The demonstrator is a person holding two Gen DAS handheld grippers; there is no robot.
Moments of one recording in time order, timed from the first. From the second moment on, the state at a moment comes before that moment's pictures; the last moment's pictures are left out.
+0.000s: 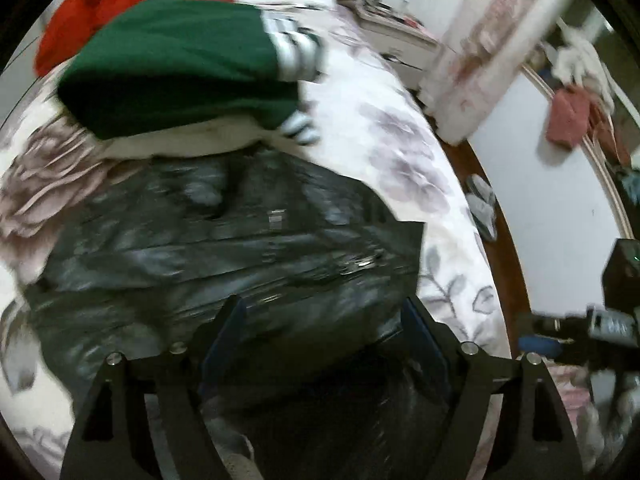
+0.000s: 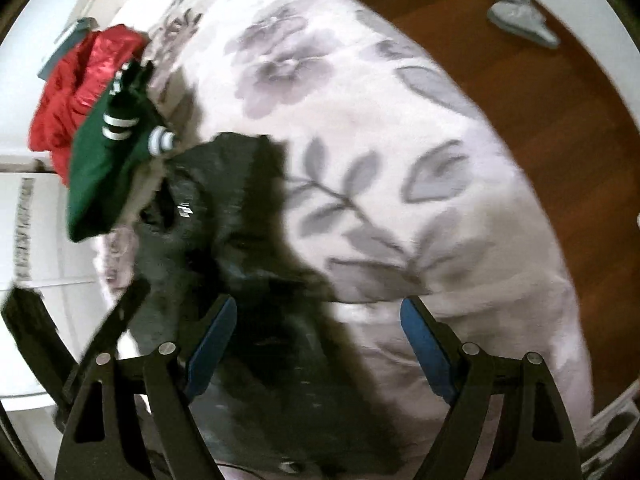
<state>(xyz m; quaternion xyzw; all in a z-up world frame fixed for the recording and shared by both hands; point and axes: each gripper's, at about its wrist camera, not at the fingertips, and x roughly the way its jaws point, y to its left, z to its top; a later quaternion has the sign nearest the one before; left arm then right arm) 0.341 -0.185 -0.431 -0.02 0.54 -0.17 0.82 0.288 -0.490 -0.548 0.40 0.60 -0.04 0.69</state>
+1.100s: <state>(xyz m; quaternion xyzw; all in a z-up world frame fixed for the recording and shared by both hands) 0.429 0.021 -0.559 -0.02 0.59 0.08 0.80 0.389 -0.410 -0.600 0.28 0.66 0.01 0.70</state>
